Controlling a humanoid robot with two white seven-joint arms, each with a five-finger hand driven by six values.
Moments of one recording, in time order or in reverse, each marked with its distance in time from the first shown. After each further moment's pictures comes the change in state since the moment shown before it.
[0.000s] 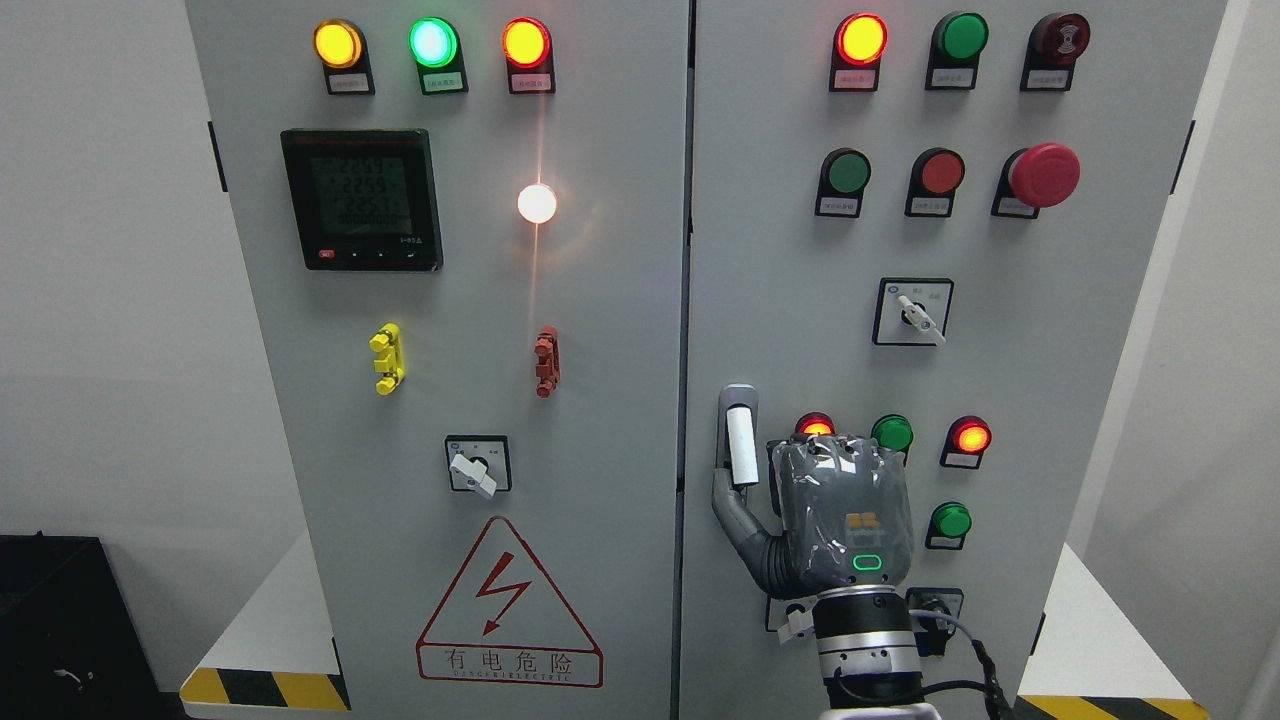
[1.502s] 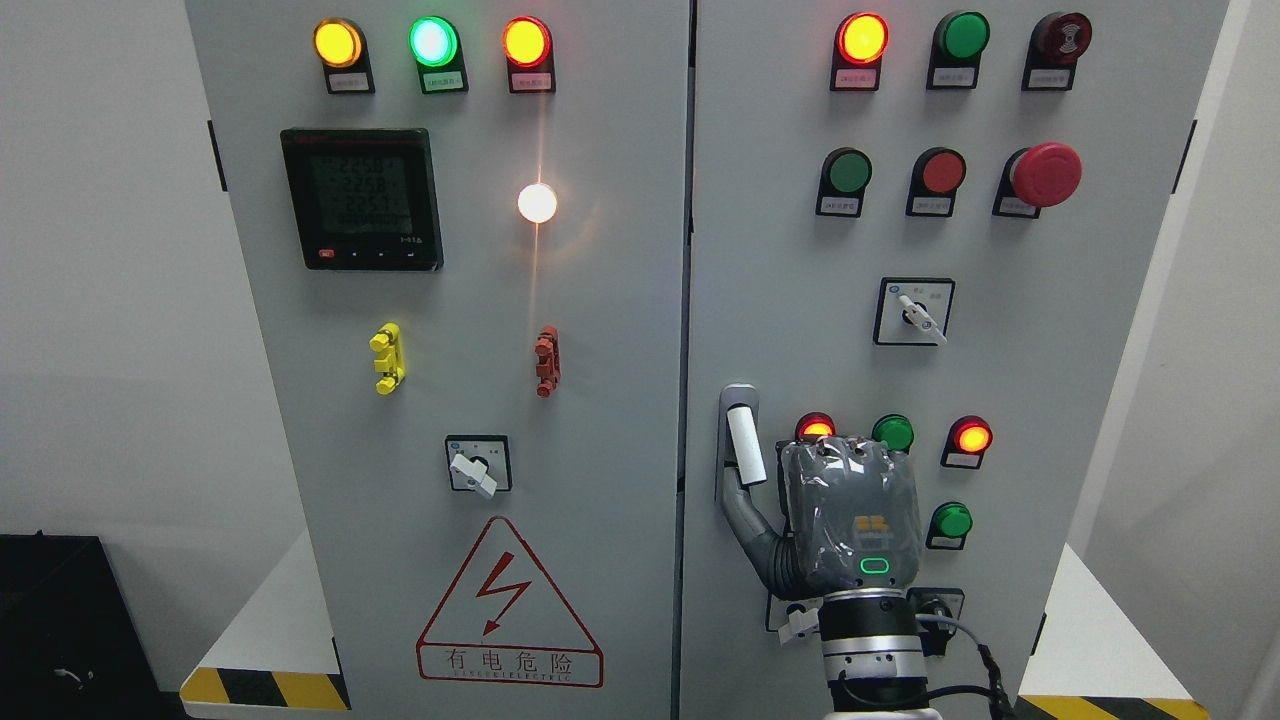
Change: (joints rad) left arm 0.000 0.000 0.000 0.000 0.000 0.000 0.000; right arm 0.007 -0.003 0.003 -0.013 0.006 0.028 -0.005
